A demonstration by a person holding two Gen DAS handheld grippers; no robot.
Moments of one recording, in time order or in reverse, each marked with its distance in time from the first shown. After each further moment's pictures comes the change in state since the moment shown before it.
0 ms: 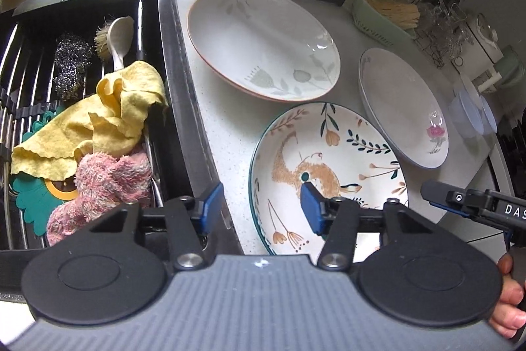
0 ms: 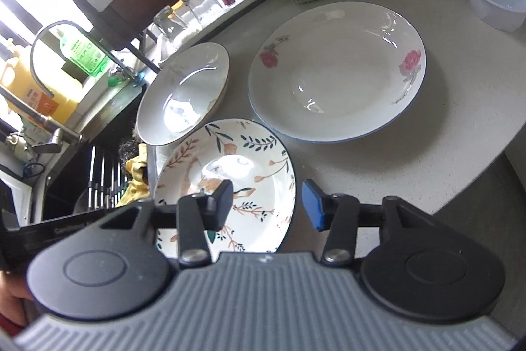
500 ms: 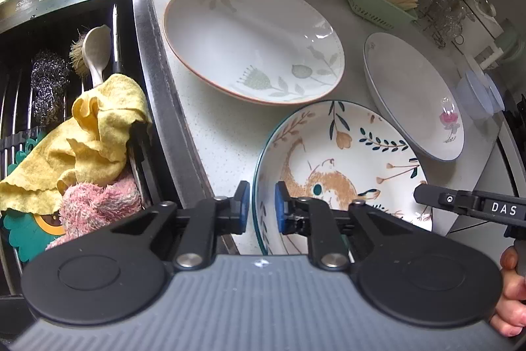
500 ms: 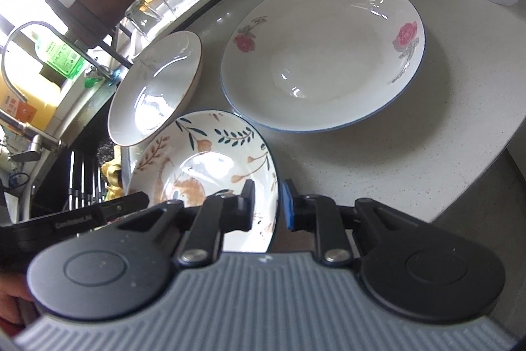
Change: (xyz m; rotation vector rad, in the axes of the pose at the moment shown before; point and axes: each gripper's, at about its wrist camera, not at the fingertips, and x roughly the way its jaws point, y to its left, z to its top) left arm 0.034 -0.002 0.009 0.091 0.019 0.013; right arm 0.034 -0.008 -0.004 0.043 0.025 -0.047
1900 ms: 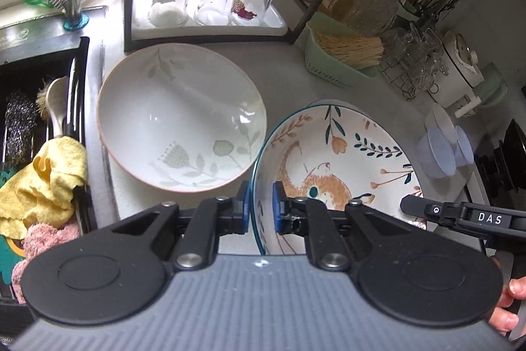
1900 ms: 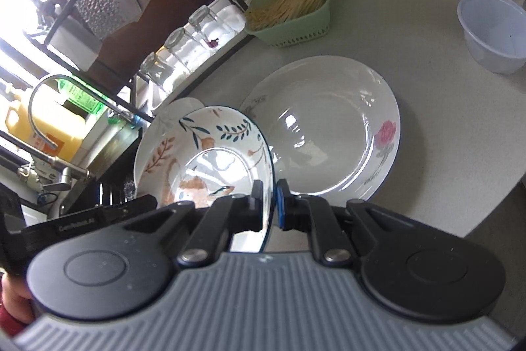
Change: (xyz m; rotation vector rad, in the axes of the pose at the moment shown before) left arm -0.023 -0.071 0.068 -0.075 -0.078 -0.065; right arm -0.043 -0.040 0.088 0.001 -0.023 0.101
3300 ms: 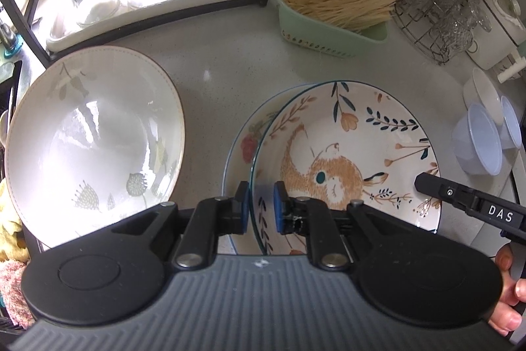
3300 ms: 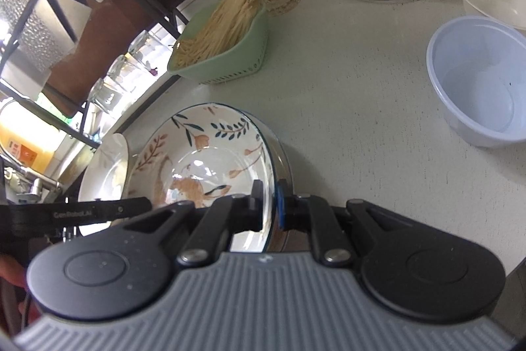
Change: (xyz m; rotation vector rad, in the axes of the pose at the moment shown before) left arm 0.117 -0.081 0.043 0.099 0.165 0.170; right arm 0.042 -0.089 0.065 -0.040 -0.003 -0.006
